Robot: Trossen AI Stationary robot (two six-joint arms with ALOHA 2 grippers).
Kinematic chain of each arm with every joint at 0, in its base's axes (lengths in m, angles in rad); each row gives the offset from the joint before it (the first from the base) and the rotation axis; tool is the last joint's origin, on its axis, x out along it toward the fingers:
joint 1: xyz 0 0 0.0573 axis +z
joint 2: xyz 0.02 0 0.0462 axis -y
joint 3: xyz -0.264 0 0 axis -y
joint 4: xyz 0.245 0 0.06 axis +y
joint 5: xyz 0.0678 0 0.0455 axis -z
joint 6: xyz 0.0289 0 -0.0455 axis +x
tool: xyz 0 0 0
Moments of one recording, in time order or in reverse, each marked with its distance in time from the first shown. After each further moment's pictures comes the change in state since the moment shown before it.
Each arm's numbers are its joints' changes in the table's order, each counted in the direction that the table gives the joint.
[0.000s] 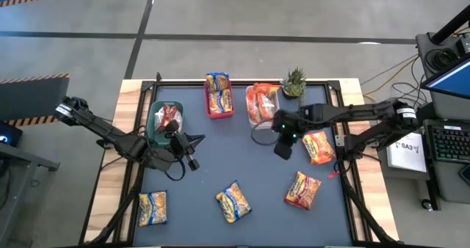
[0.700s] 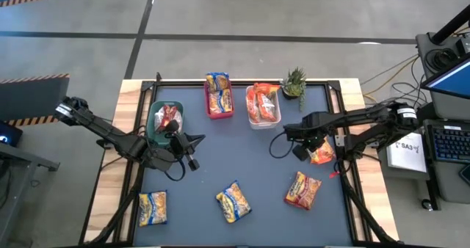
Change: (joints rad) left arm 0.000 0.000 0.000 0.000 0.000 0.008; right arm 0.002 0.000 -0.228 0.372 0.114 0.392
